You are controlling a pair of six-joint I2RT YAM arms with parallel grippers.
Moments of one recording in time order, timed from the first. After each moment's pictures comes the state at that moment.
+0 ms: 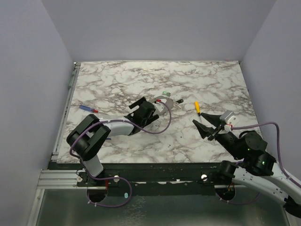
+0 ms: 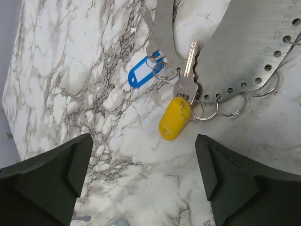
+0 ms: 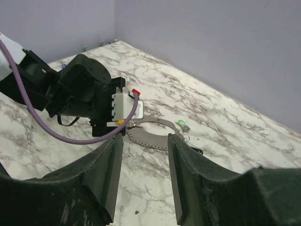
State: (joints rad) left arm -0.74 1.71 0.80 0.25 -0.46 0.50; right arm 1.00 0.34 0.65 -0.19 0.27 -0.19
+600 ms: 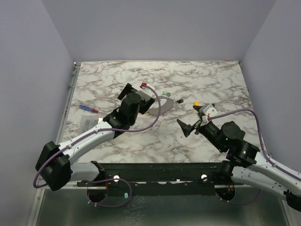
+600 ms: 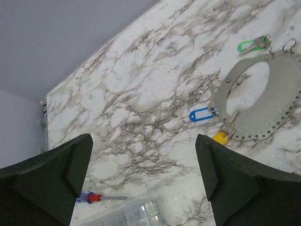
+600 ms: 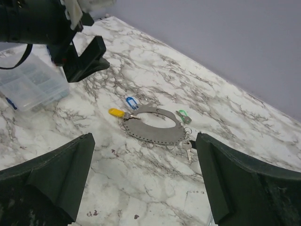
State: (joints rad) left arm -0.77 1.28 0.88 0.03 -0.54 0.38; right arm 1.00 0.57 0.64 -0.07 0.33 -0.18
